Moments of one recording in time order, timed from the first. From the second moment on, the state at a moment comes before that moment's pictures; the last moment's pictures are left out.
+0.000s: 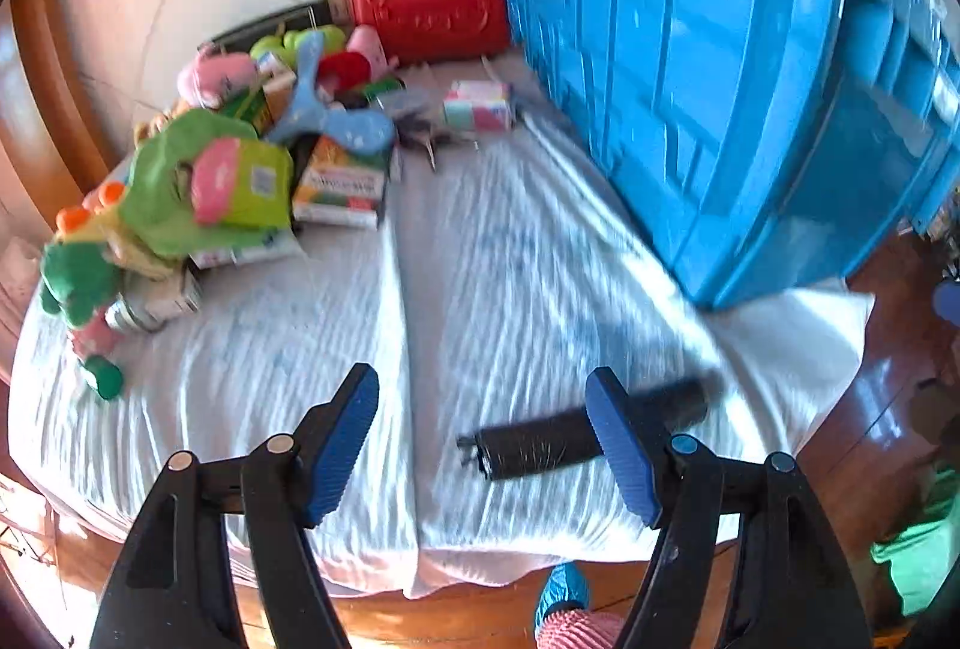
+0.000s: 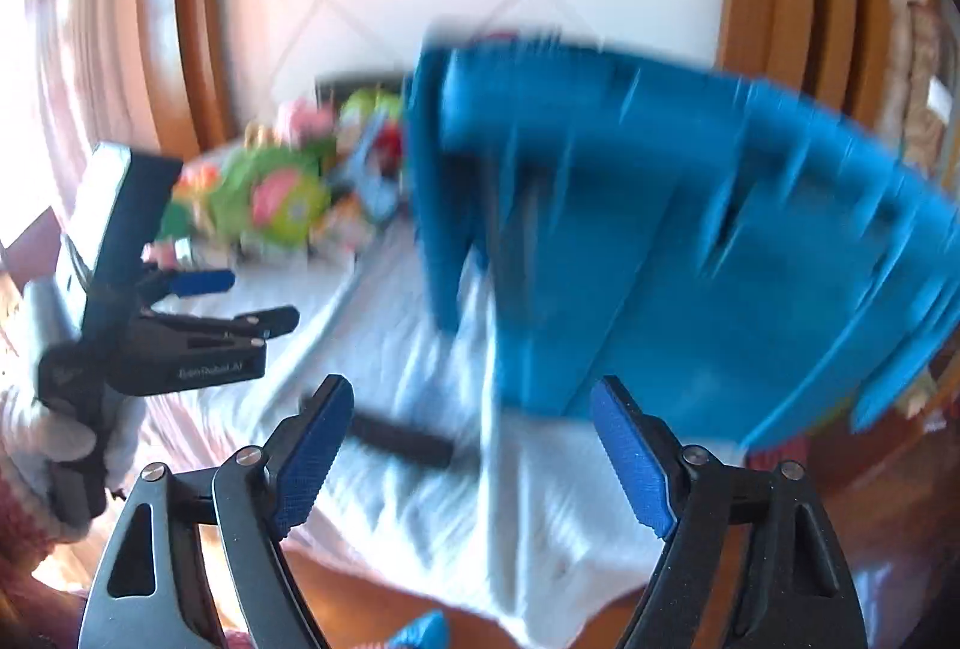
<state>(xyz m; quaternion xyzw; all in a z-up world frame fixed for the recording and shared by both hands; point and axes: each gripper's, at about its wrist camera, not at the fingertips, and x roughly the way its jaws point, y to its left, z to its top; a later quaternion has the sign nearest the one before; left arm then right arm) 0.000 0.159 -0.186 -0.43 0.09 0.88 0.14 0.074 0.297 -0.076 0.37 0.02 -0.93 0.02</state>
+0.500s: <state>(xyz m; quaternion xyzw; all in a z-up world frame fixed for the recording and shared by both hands) -0.003 0.147 -0.289 -0.47 0.07 0.86 0.17 0.017 0.282 -0.220 0.43 -0.06 -0.90 0.02</state>
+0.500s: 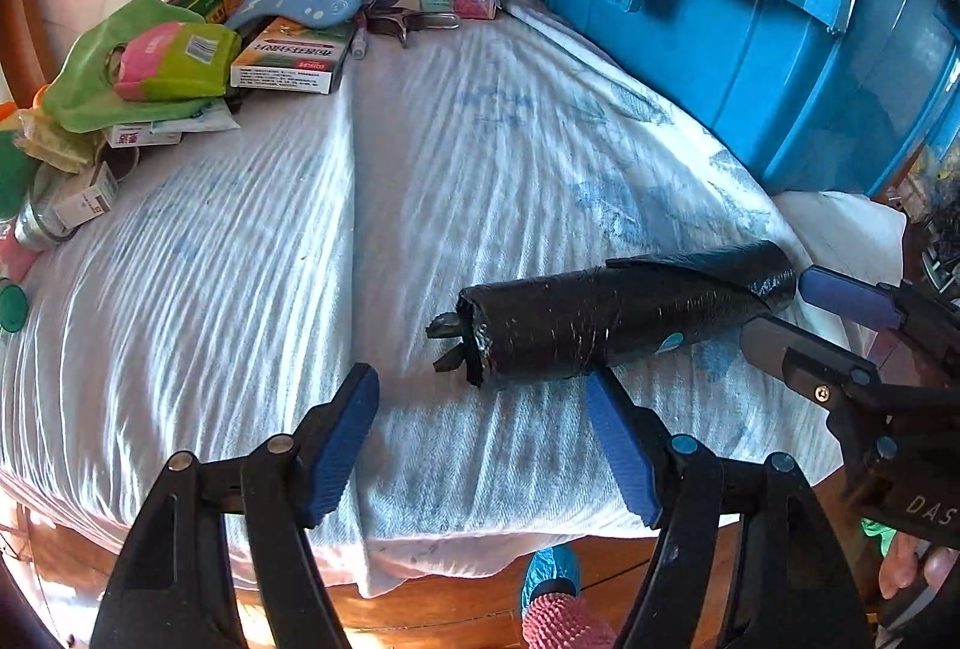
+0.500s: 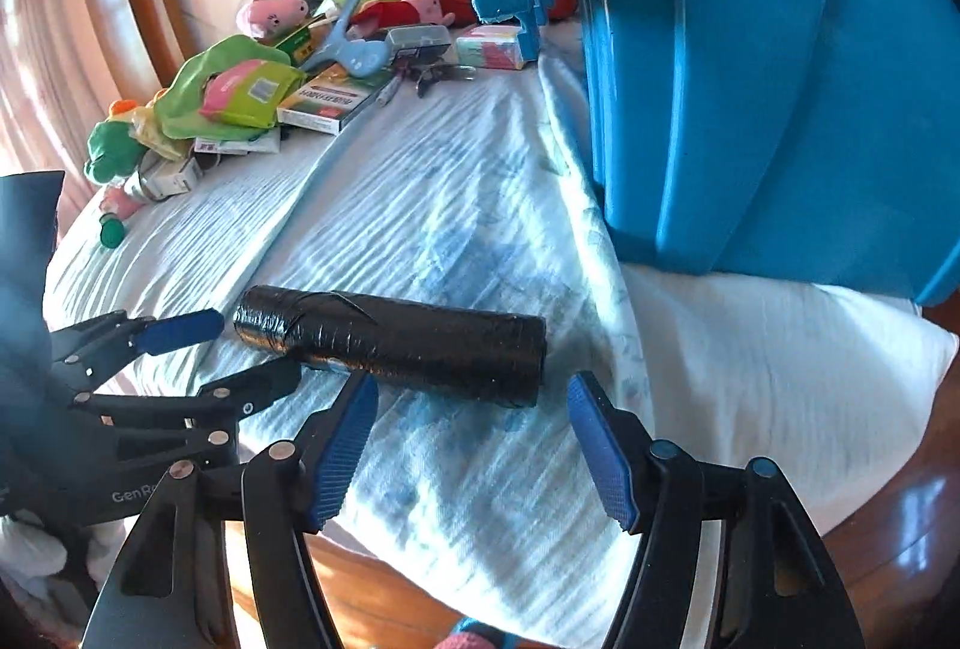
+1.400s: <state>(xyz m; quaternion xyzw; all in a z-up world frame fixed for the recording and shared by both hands) -0.100 0.090 -0.271 -0.46 0.04 0.88 0.08 -0.055 0.231 -0.233 0.44 -0.01 -0.89 0.14</state>
